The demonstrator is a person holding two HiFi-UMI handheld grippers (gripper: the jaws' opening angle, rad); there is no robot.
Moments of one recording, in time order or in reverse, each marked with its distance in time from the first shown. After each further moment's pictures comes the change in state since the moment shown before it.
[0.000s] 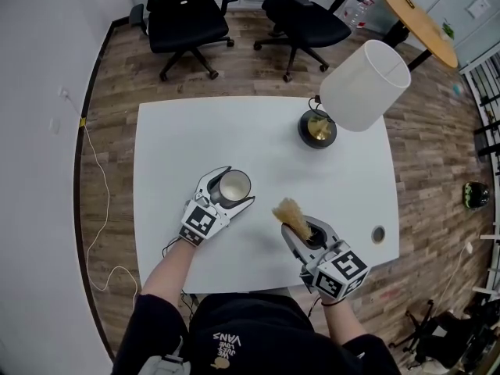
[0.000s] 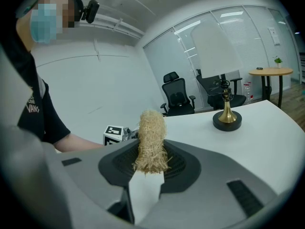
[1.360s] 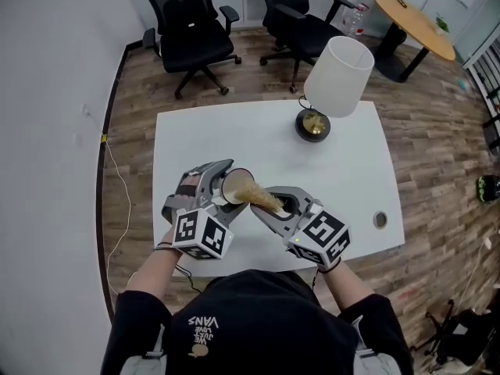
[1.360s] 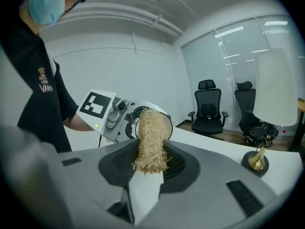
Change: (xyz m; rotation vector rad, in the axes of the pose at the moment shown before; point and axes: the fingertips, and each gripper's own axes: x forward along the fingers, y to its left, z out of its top) left arm -0.078 -0.054 0.124 0.648 0.340 0.075; right arm 0.012 0.088 0.052 -0.339 0.042 0.285
